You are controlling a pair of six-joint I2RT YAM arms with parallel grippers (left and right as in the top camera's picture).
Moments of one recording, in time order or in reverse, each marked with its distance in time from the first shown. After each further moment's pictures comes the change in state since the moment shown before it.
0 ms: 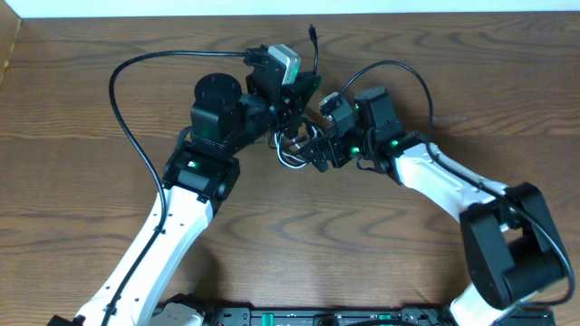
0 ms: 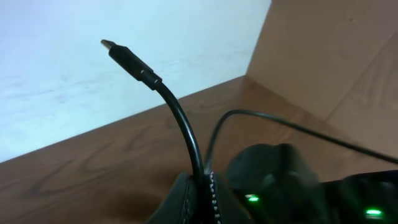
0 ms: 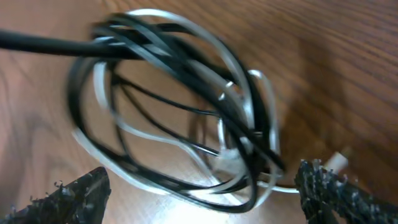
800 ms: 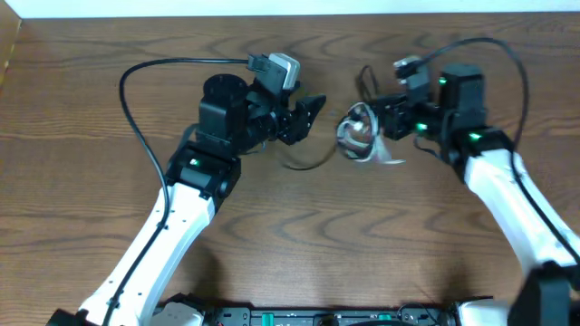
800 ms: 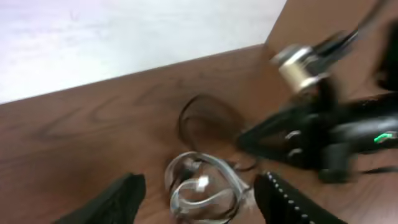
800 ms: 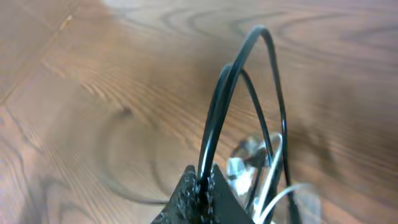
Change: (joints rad) left arm 0.000 0.022 0.002 -0.156 -0.061 -0.010; right arm -0.301 -0.322 -0.003 -0.135 -0.068 0.039
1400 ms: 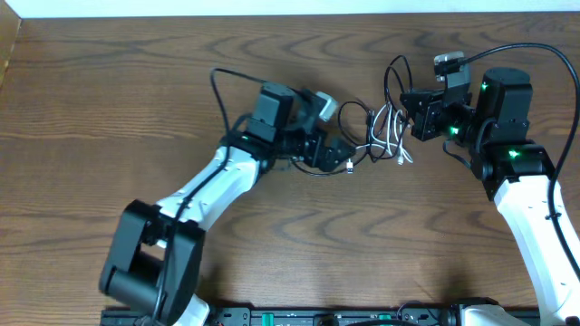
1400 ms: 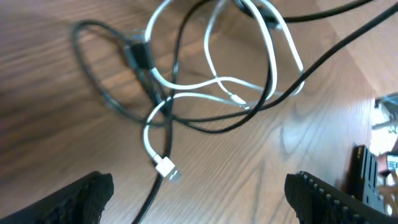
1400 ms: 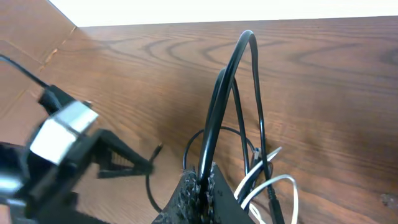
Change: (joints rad) left arm -0.069 0.389 0.001 -0.035 0.267 0.033; right arm -0.081 -0.159 0.000 -0.101 0.042 0.024
